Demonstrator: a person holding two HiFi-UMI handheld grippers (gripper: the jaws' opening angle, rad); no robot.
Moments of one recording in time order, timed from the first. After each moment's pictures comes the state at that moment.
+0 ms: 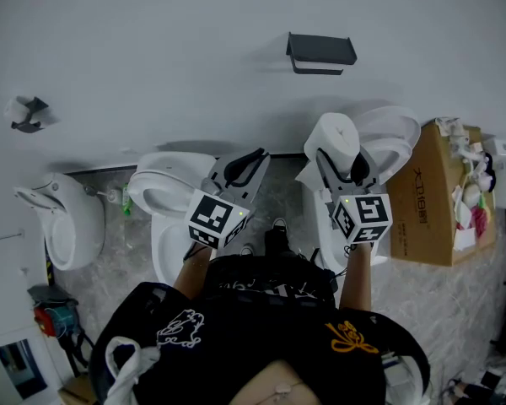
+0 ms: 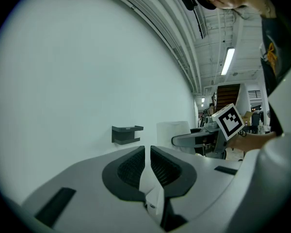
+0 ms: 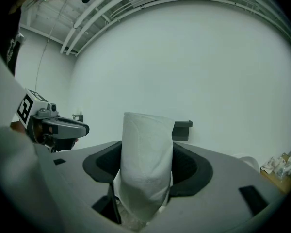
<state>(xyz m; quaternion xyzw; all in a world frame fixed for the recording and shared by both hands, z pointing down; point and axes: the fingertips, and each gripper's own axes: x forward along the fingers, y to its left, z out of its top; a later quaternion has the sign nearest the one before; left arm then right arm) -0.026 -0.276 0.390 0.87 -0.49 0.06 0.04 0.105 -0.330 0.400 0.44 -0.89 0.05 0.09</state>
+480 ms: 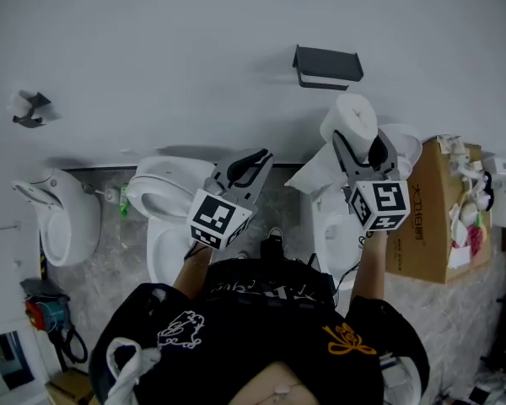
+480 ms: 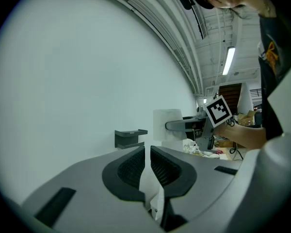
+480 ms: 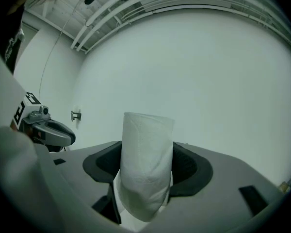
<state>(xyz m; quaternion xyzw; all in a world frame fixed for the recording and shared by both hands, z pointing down) -0.028 -0.304 0.382 0.86 -0.50 0.05 0.02 0.109 -0.394 0.346 0.43 -0.90 -0.04 0.09</state>
